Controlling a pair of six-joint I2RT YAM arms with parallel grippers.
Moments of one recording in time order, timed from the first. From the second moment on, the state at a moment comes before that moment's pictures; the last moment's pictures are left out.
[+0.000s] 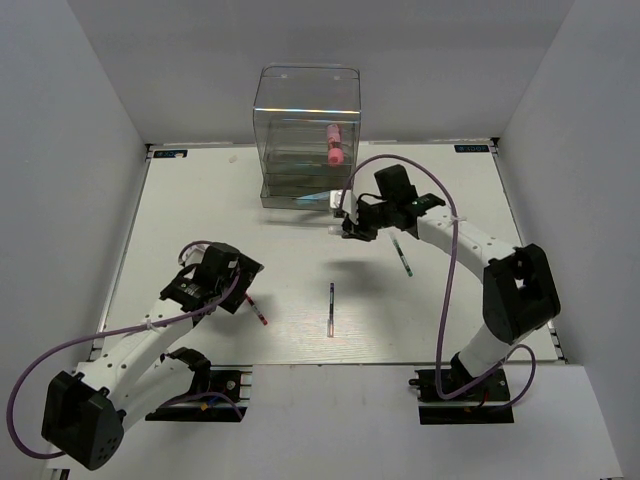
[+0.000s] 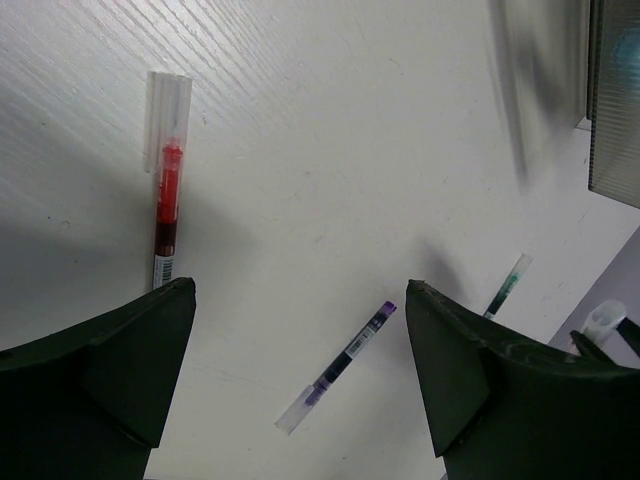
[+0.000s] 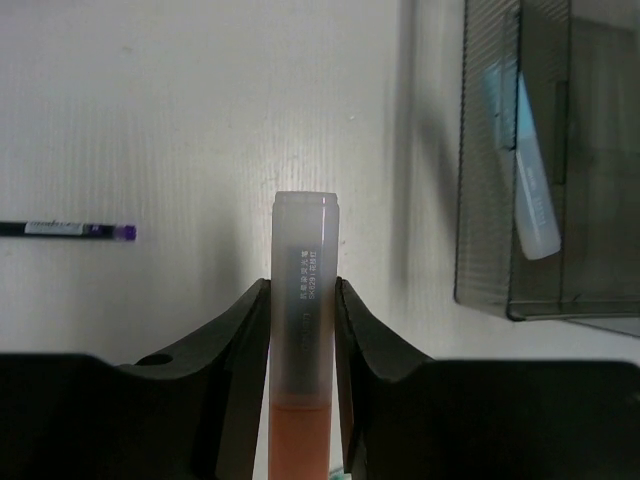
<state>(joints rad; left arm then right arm) -0.48 0.90 0.57 -0.56 -0.22 -1.39 0.52 1.62 1.19 -0.41 -0.66 -0.94</state>
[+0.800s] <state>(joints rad) -0.48 1.06 0.59 -0.58 -0.22 -1.28 0.54 1.98 1.51 -0.01 -0.61 -0.89</state>
